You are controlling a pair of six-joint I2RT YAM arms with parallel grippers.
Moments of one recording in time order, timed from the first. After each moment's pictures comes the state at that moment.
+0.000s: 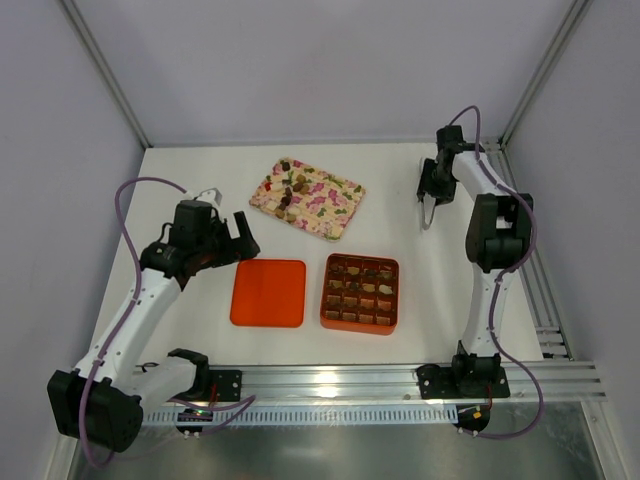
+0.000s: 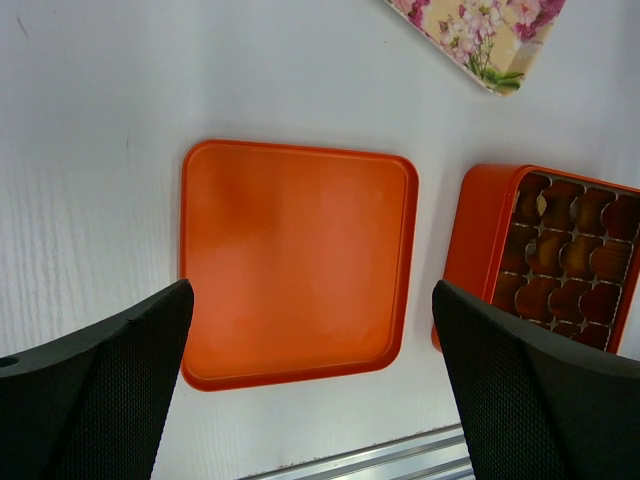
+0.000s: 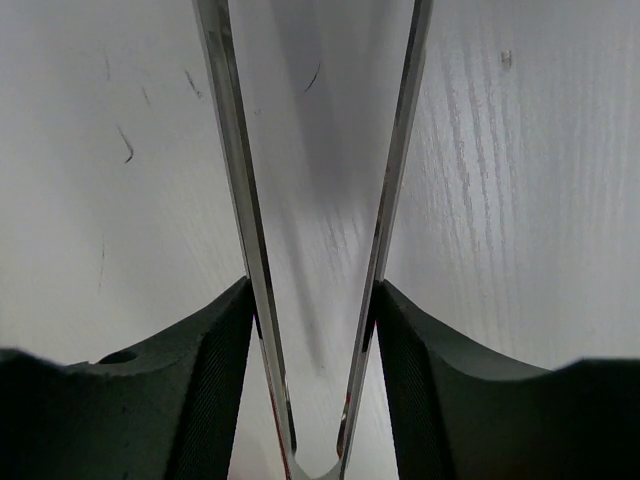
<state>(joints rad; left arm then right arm) -0.26 1.04 0.93 -0.68 0.08 -0.45 0.01 2.19 1.85 -0.79 0.02 0.26</state>
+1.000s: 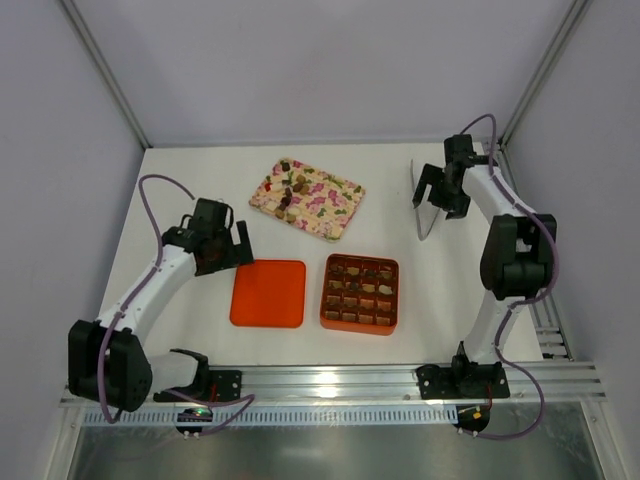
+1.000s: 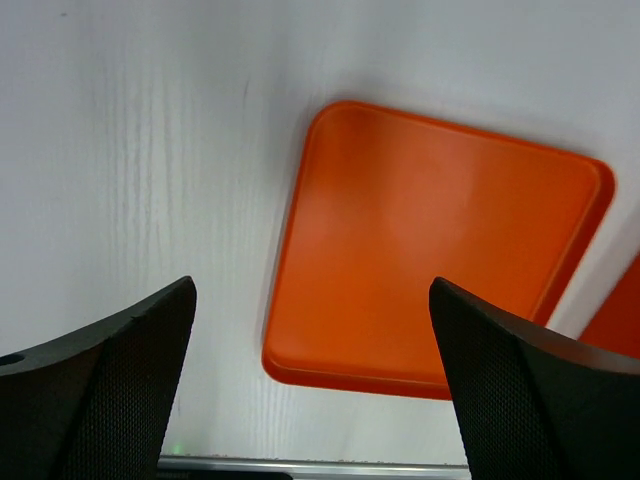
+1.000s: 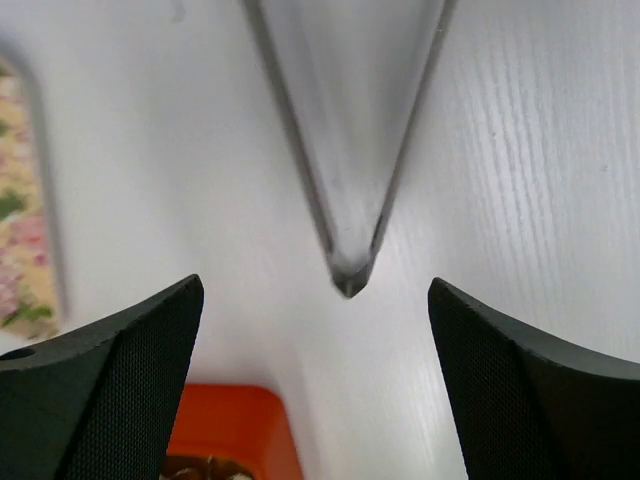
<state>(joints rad) -0.26 1.22 0.93 -0.73 -0.08 -0.45 0.02 1.96 1.57 -0.76 0.00 0.34</state>
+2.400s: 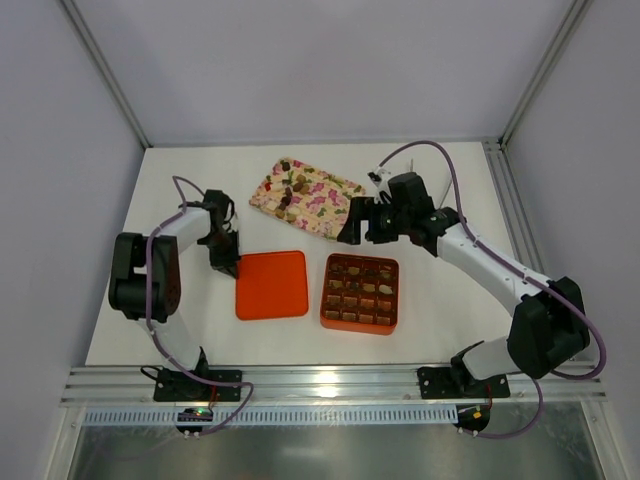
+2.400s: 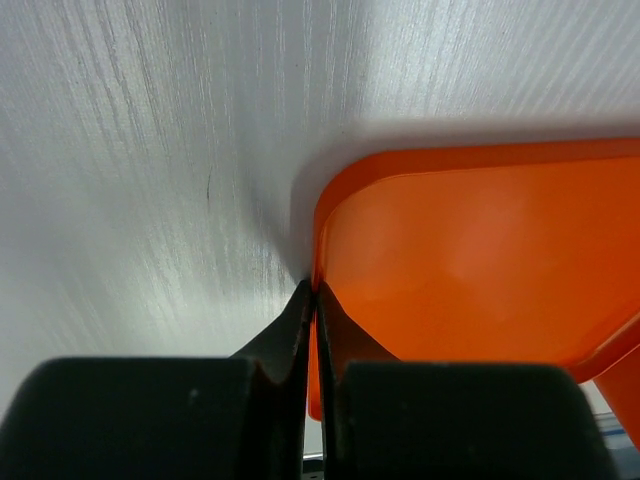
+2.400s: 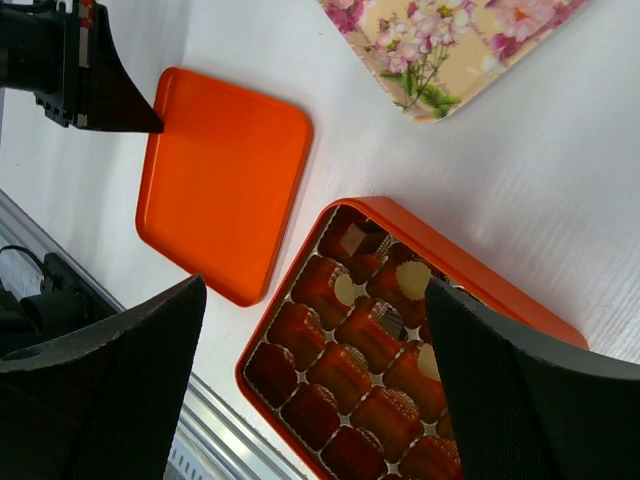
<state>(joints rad) -0.11 1.78 1.10 -0.78 0.14 -0.24 0.48 1.41 1.07 -0.37 -0.32 0.41</state>
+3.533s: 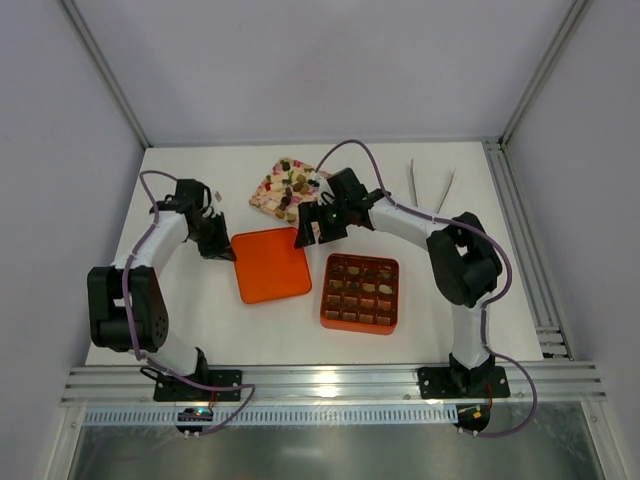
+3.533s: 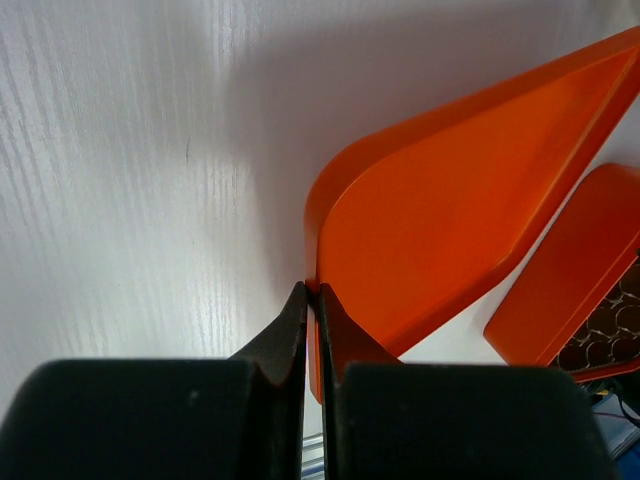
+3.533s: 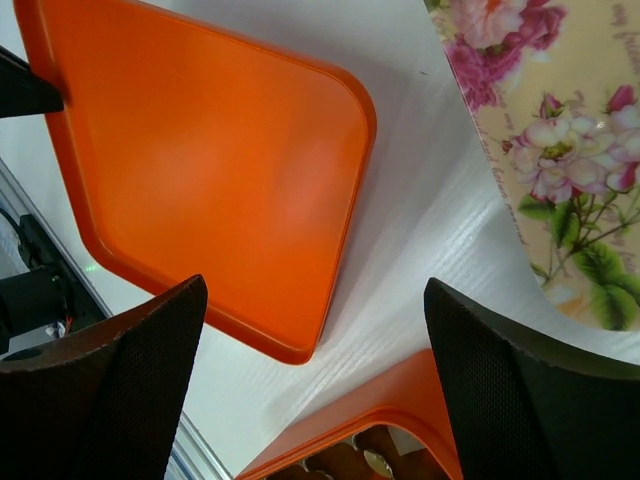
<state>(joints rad) -0.02 1.56 1.10 -0.78 0.30 -0.27 0.62 1.98 1.46 -0.34 -0.47 0.34</state>
